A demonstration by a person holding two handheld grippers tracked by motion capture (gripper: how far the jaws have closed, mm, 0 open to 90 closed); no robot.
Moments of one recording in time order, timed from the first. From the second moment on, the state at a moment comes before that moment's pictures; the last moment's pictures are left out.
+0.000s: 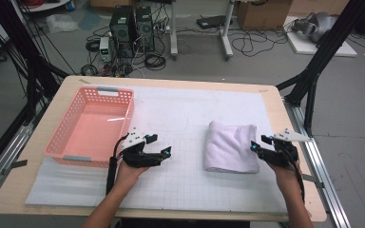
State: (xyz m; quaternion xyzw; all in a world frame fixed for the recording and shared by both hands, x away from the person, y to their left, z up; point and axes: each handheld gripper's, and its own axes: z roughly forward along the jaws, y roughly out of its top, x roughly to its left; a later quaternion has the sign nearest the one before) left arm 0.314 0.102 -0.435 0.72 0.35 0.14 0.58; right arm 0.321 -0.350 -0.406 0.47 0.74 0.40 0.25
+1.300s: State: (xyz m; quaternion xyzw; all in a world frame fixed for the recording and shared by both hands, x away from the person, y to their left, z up) left arm 0.313 0.107 -0.433 0.72 0.35 0.14 0.58; right arm 0.272 -0.370 -0.416 0.45 0.75 0.41 0.26
